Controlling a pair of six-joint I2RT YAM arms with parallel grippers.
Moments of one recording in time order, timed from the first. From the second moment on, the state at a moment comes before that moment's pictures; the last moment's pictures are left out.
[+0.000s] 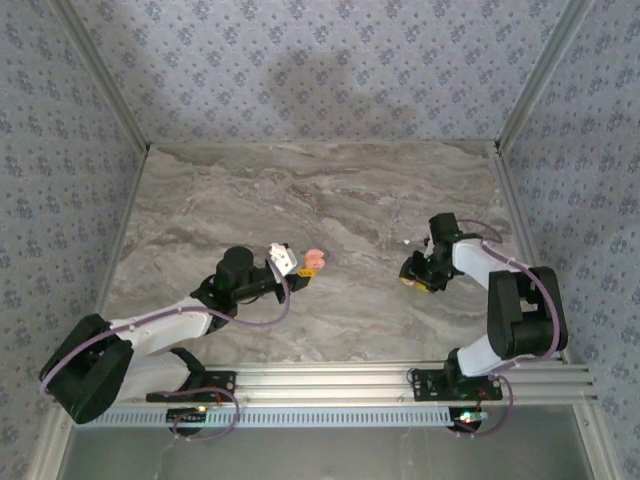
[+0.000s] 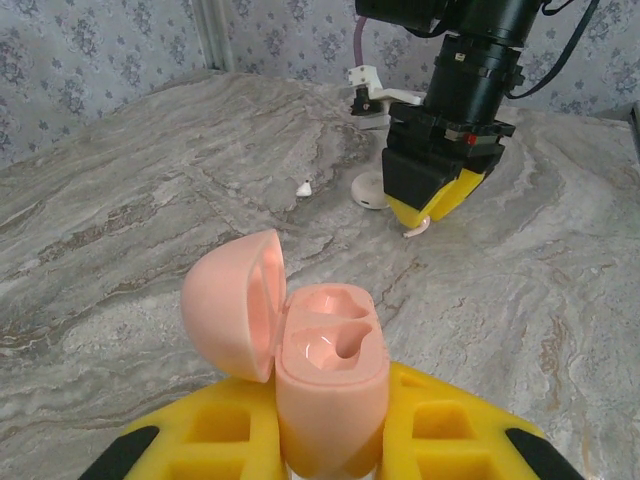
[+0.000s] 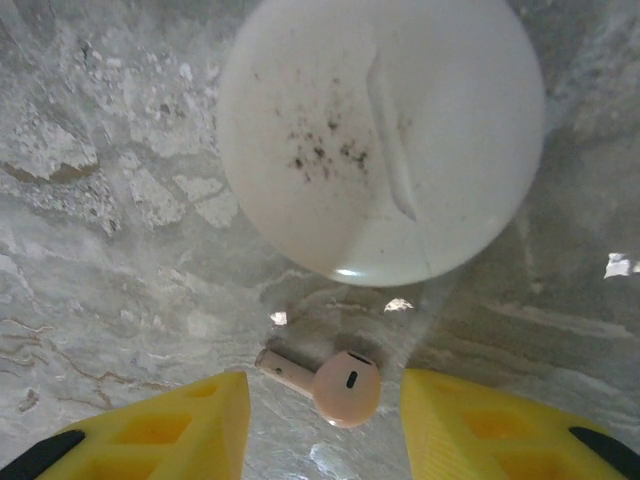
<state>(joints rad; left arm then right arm) -0.71 1.16 0.39 0.52 0.43 0.14 0.10 1.51 0.76 -0.62 -0.29 0.49</state>
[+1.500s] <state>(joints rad) -0.71 1.05 0.39 0.43 0.38 0.18 0.25 1.65 1.00 -0.82 -0.13 0.46</state>
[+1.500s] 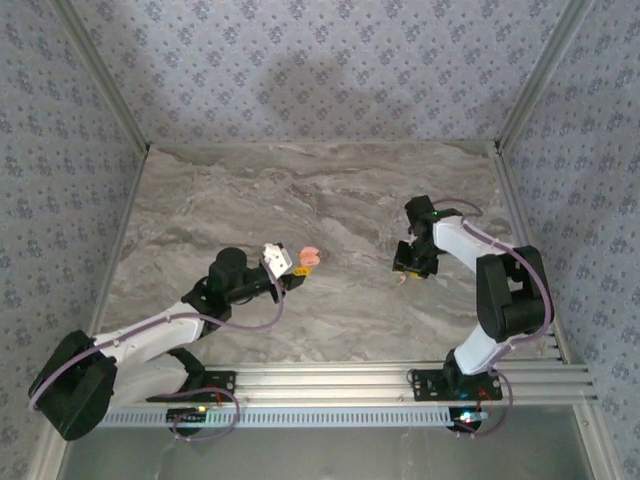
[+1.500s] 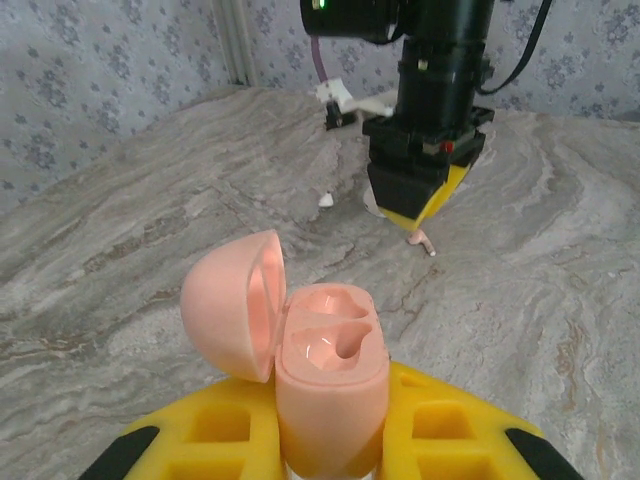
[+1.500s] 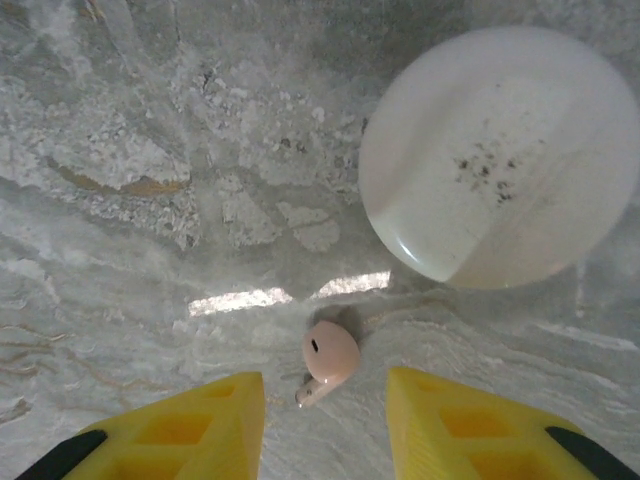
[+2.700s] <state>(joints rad) -0.71 0.99 0.37 0.38 0.35 0.19 0.37 1.81 1.23 -1.01 -0.03 0.26</state>
